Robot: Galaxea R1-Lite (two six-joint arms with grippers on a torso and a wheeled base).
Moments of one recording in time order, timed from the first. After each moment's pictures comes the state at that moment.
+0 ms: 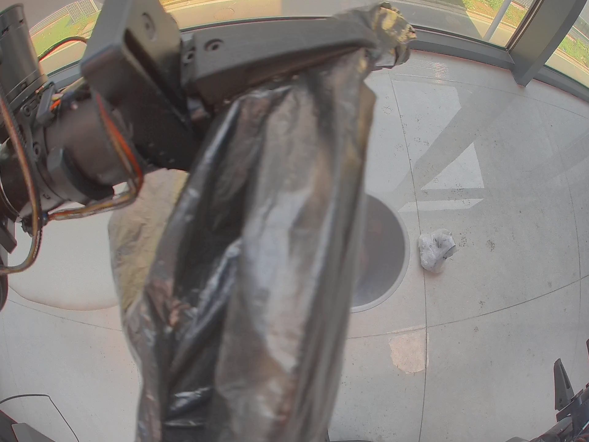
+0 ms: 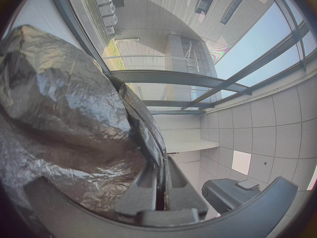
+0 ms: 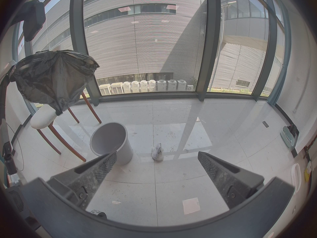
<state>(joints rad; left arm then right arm) -0.74 1.46 -1.08 -0.72 -0.75 -1.05 0.00 0.02 -0.02 -0.01 -0.03 0.03</state>
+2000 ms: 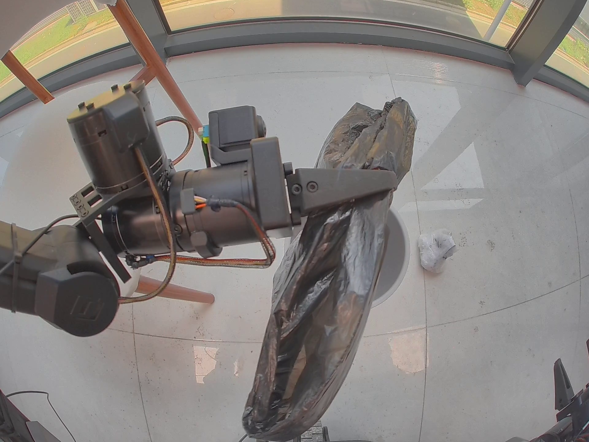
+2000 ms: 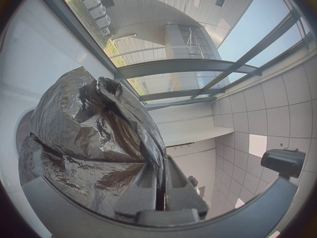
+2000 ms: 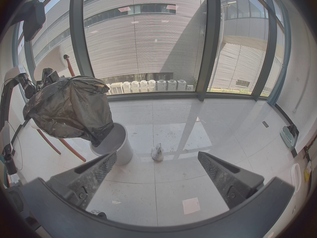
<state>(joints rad) -0.69 1.71 -1.01 -0.88 -0.80 -0.81 0.00 0.02 -0.02 -0.01 -0.03 0.03</state>
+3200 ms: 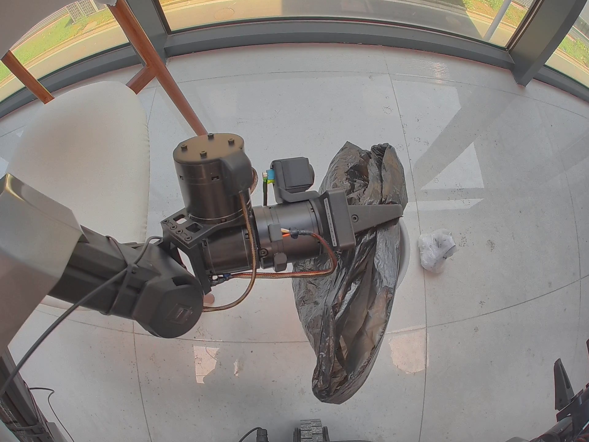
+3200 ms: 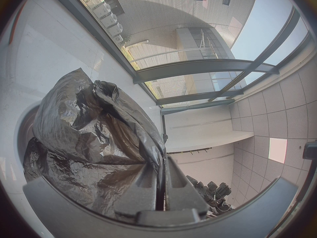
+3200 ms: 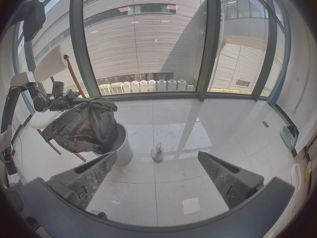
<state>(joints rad) -0.70 1.96 -1.10 -0.92 -0.64 -0.73 0.00 0.02 -0.02 -0.01 -0.03 0.03</state>
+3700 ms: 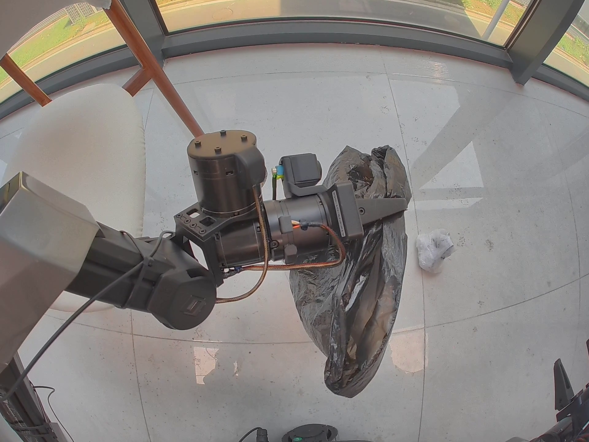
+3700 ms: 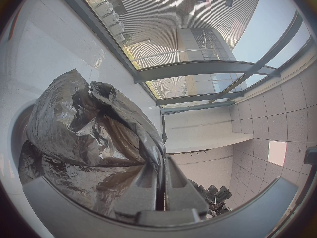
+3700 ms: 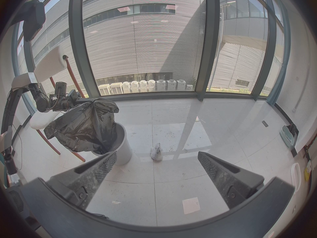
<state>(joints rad) -0.70 2.01 -1.17 -0.91 -0.63 -0.76 0.00 0.02 -0.02 -0.01 -0.03 0.03</state>
